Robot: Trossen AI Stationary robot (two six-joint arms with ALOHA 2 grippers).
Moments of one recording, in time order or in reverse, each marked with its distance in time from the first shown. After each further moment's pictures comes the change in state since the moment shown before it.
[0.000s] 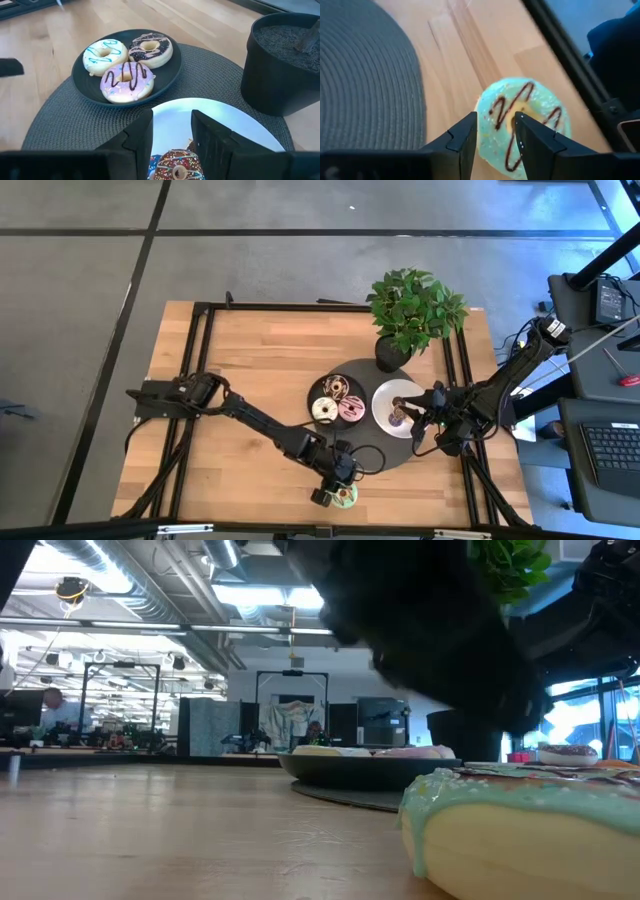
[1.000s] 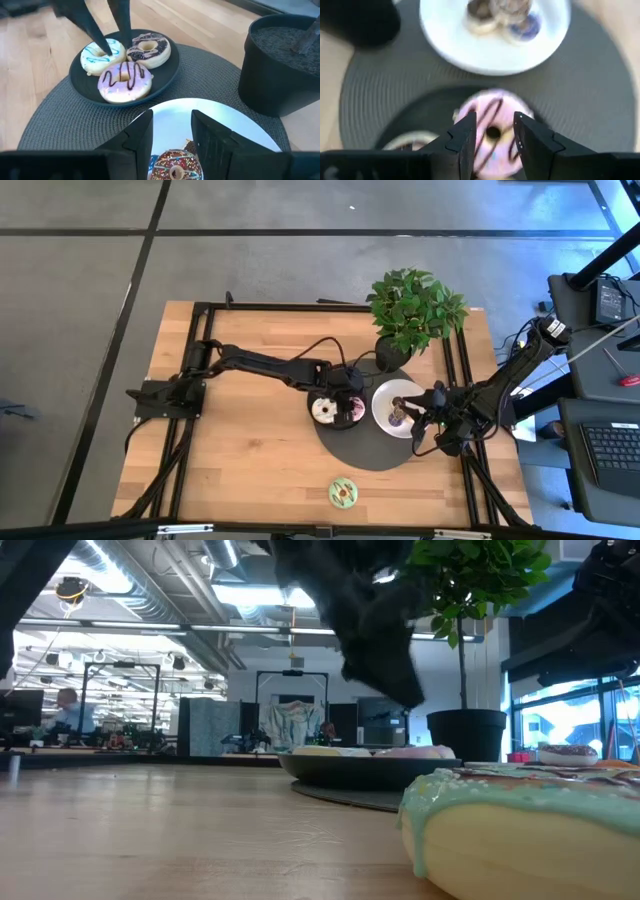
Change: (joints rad) left arm 0.385 -0.129 -0.010 -0.183 -0.091 -0.050; right arm 0.000 0.000 0.000 -0.012 0.006 0.000
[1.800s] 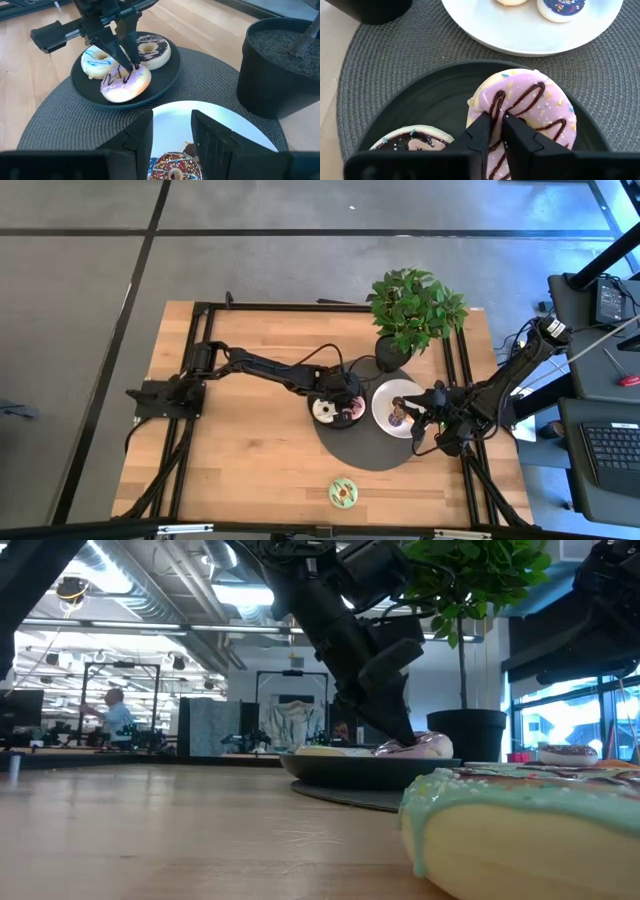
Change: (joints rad) left arm 0.009 0.043 -0.101 0.143 -0.089 -0.021; right arm 0.000 0.000 0.000 0.000 0.012 0.000
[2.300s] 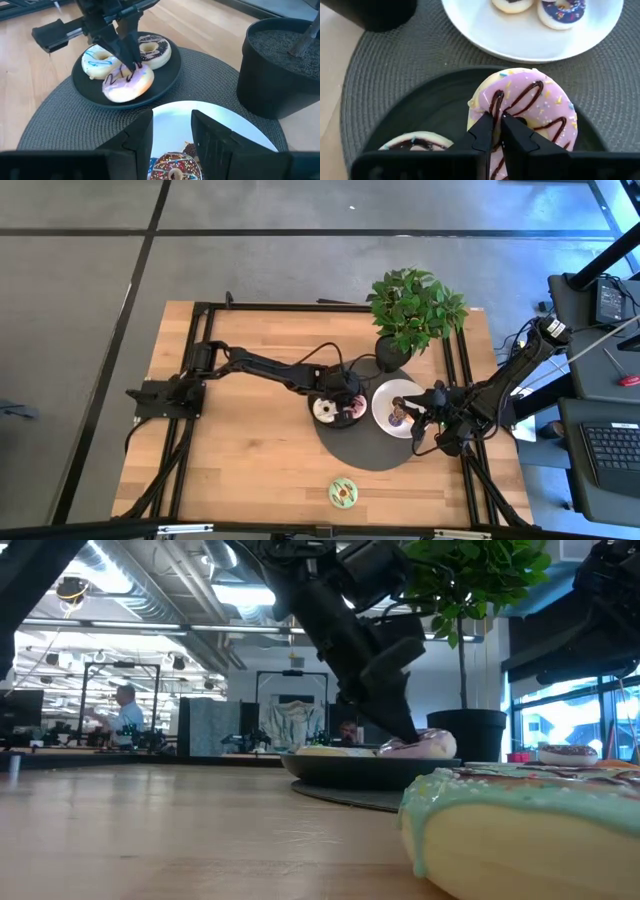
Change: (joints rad) left arm 0.003 0.000 0.000 0.022 0.001 0.007; right arm 0.000 0.000 0.000 0.000 0.001 0.000
